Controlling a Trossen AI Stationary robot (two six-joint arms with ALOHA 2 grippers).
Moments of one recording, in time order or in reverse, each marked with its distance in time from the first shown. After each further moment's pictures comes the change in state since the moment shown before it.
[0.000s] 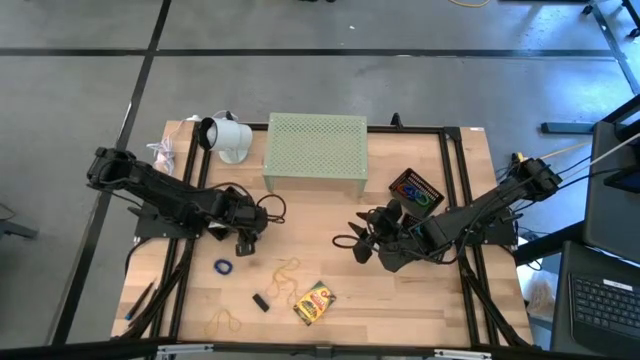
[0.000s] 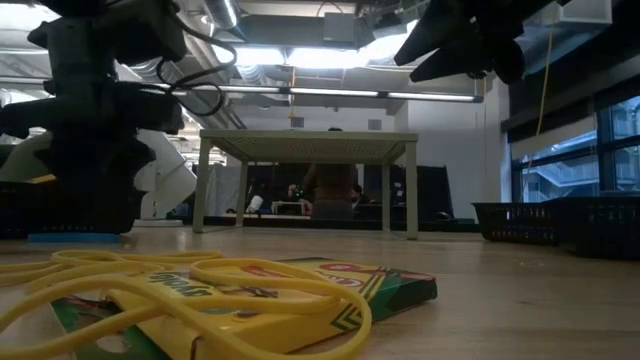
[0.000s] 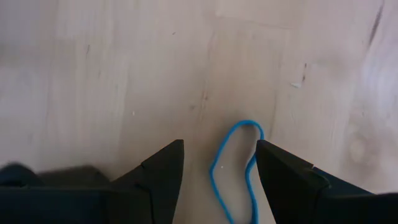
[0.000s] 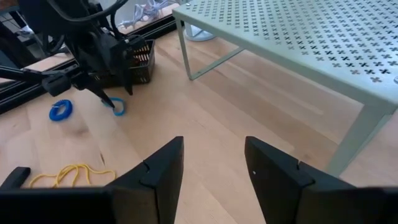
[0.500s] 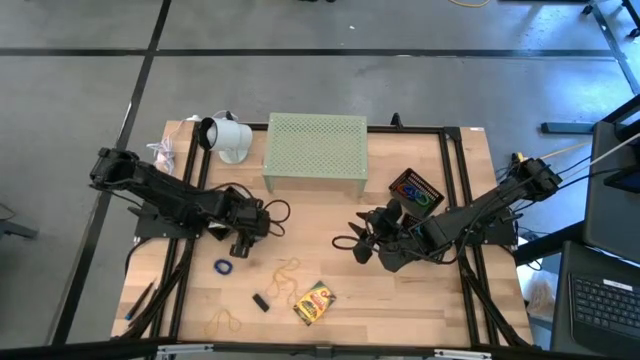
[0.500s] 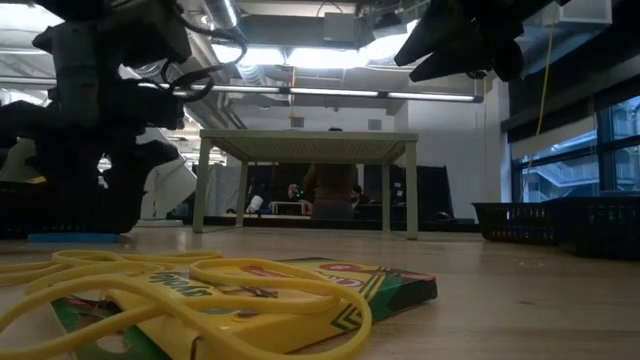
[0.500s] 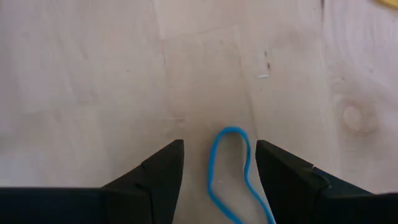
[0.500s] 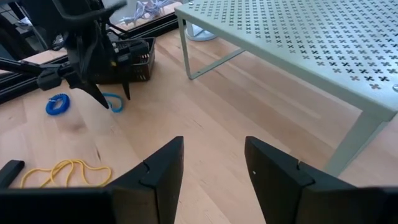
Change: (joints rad) left arm 0.001 0.037 0.000 0.054 0.050 0.338; right arm 0.000 0.000 0.000 0.000 0.000 -0.043
